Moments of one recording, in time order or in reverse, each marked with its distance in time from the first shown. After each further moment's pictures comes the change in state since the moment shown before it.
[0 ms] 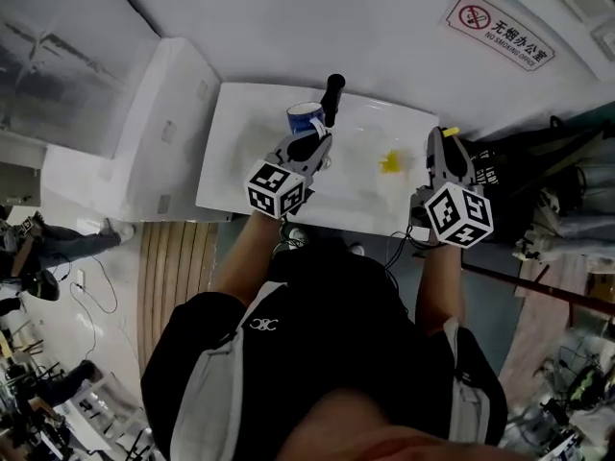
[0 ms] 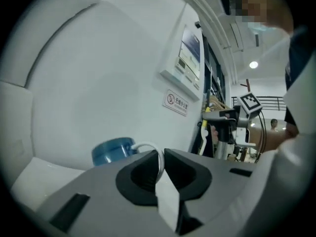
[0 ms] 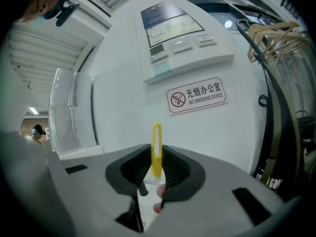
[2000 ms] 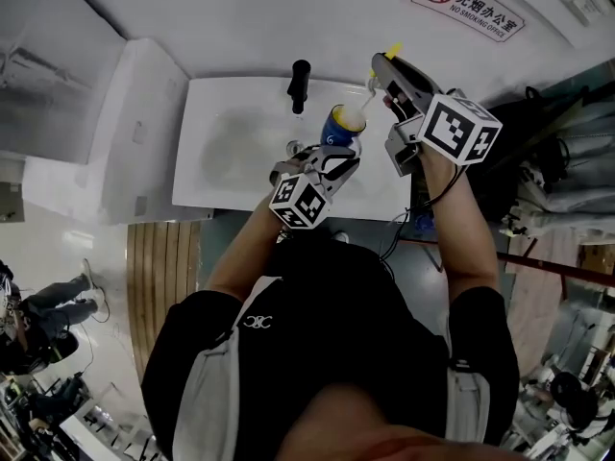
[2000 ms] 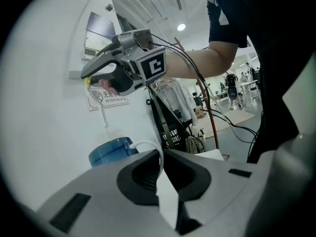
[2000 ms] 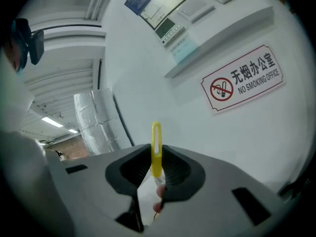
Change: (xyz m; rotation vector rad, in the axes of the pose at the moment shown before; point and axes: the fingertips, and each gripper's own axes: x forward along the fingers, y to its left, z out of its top) left arm 0.049 -0.140 -0.062 0.760 0.181 -0.319; right arm 0.056 0.071 0.066 0.160 0.148 0.435
